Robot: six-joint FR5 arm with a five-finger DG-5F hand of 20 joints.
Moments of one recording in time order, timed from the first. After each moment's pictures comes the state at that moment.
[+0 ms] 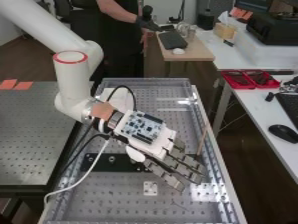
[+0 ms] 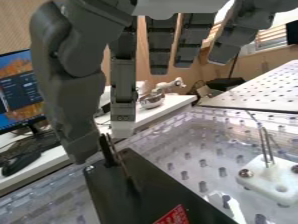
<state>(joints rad) 1.50 -2.15 -1.70 -2.57 -1.16 -0.45</state>
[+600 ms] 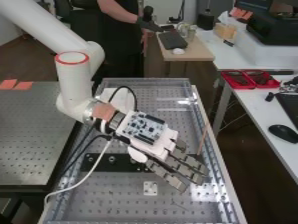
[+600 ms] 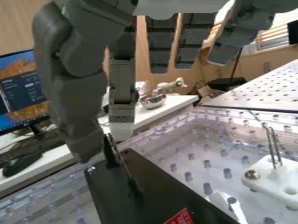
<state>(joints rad) 1.50 -2.16 -1.69 -2.57 -1.17 -0.45</state>
